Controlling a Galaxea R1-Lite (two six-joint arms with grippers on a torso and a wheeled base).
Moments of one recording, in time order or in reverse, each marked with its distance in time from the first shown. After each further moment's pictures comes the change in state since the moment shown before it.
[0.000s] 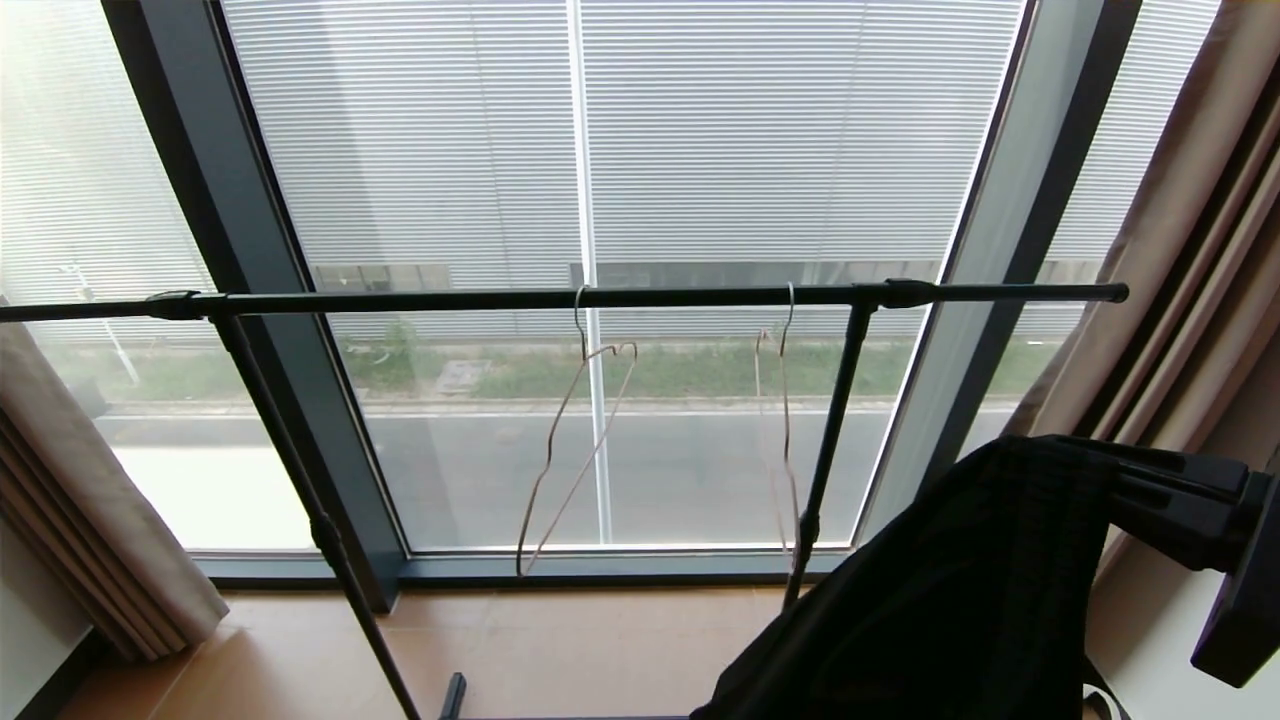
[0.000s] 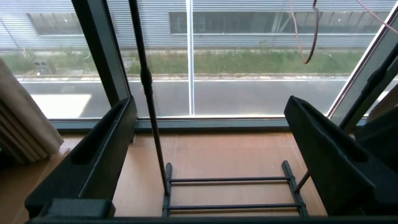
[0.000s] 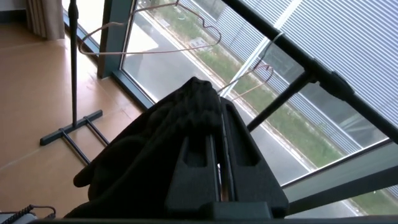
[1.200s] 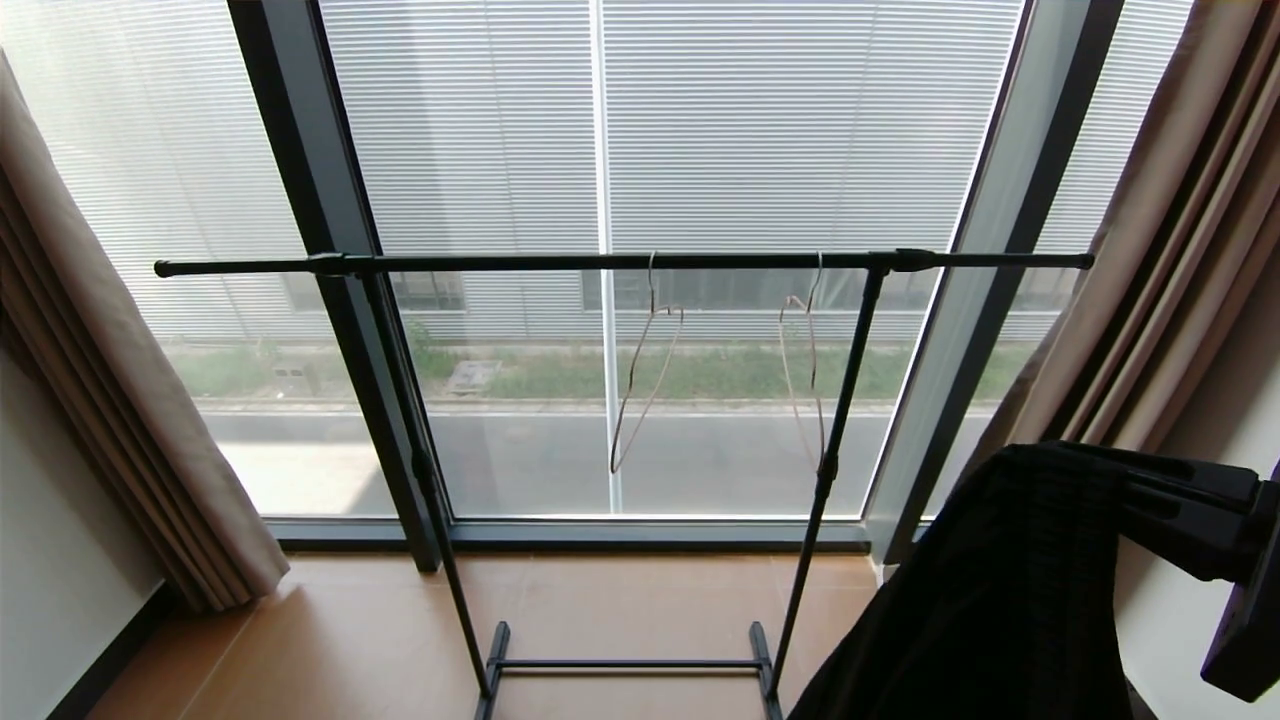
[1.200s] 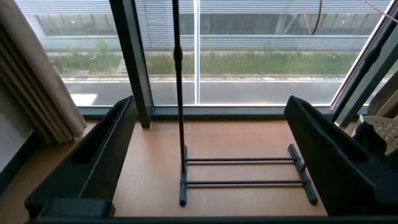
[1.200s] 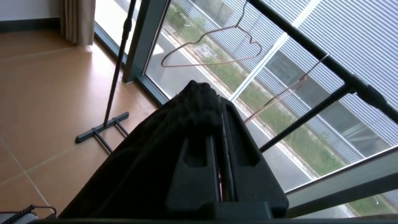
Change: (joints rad) left arm 0.000 0.000 0.000 0.000 0.000 0.009; right arm 0.000 -0.001 0.007 -0.001 0.003 -0.001
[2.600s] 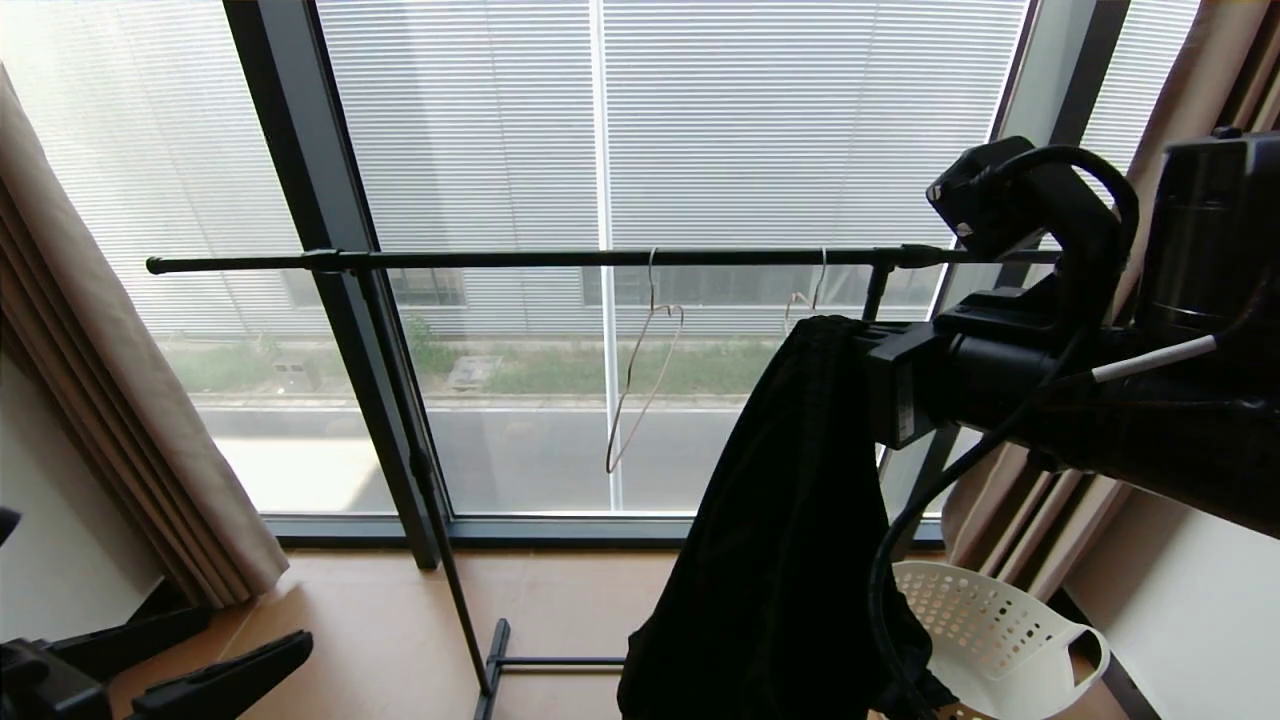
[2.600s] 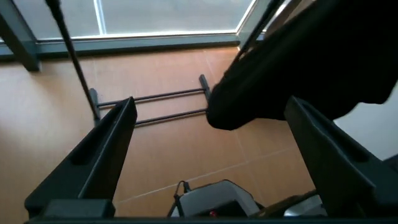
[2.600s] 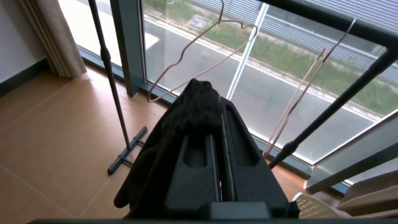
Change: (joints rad) left arm -0.250 0.898 -0.361 -0.167 -0.219 -0.236; right arm 0.045 0.467 -0.411 0.005 -0.219 0.350
